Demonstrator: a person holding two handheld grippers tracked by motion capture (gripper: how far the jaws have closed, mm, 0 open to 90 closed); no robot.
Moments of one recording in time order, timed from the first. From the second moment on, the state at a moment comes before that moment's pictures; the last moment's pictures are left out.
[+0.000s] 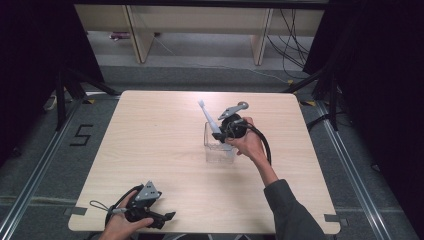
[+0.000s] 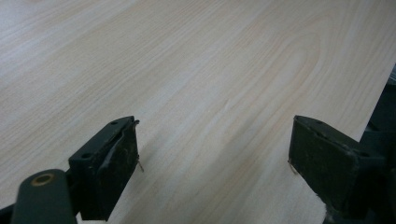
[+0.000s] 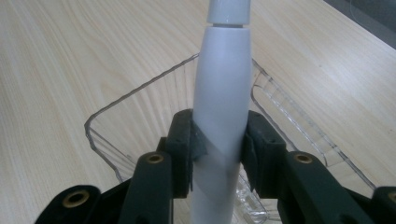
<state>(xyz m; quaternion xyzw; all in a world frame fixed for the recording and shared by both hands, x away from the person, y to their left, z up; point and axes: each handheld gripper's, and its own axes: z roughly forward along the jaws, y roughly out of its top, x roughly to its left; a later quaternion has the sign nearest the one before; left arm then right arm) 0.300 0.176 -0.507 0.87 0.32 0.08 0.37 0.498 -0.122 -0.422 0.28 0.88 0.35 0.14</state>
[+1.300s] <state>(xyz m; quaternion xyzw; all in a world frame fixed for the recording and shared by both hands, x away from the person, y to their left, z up) 0.298 0.174 -0.507 0.86 0.32 0.08 0.38 0.504 -0.111 -0.432 0.32 0.89 0.31 0.12</state>
